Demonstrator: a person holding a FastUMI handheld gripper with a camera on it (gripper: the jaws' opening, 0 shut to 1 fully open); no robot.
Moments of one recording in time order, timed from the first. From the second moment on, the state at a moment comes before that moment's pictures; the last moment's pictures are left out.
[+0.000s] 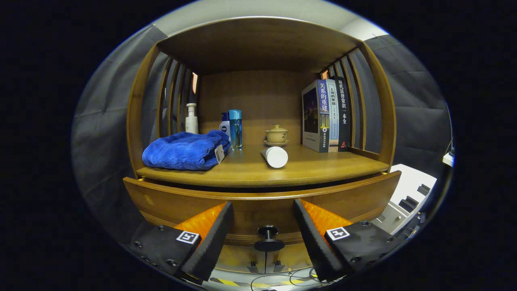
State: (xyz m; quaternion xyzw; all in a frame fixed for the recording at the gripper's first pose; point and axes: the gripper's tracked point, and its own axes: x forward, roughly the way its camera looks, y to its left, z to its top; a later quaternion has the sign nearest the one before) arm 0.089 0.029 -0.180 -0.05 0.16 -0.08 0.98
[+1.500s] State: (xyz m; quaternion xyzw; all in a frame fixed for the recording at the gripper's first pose) arm -0.102 0.020 0.044 -0.05 0.08 -0.02 1.00
